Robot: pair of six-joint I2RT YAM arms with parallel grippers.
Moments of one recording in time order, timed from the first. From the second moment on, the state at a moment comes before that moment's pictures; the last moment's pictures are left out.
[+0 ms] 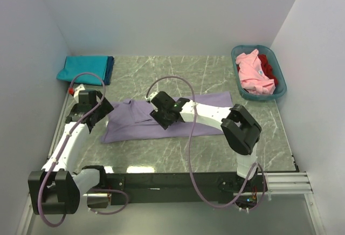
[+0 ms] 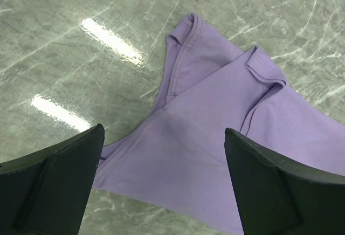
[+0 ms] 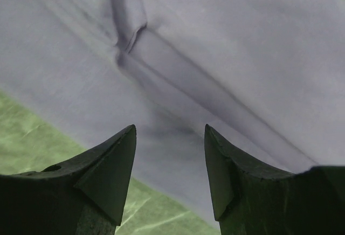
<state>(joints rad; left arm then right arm) 0.01 1.06 0.74 -0.48 -0.23 -0.62 0.91 1.88 1.34 -0.49 0.15 0.03</state>
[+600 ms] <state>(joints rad) 0.01 1.07 0.74 -0.47 -0.20 -0.62 0.87 2.03 1.46 -0.49 0.23 -0.03</state>
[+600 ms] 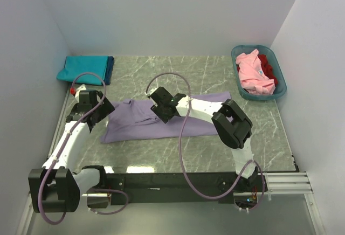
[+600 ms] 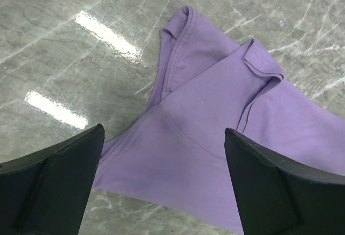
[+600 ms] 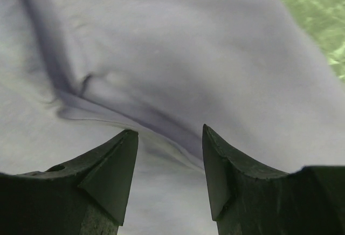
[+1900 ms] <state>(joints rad) -0.22 1.75 1.11 -0.44 0.00 -0.70 0.82 2.07 1.48 -0.43 0.13 -0.01</state>
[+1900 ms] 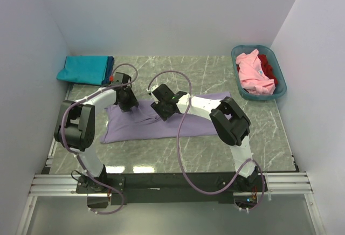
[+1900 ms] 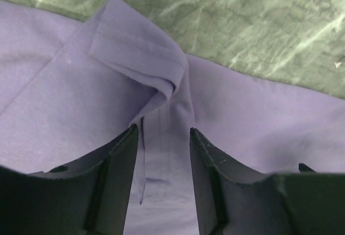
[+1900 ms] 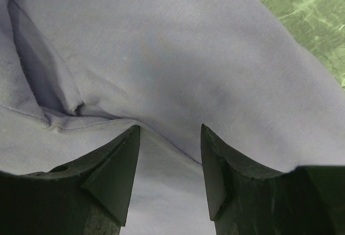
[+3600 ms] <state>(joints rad) -0.18 1.88 1.43 -0.55 0.03 -0.78 0.87 1.88 1.47 -0.35 0.06 0.06</state>
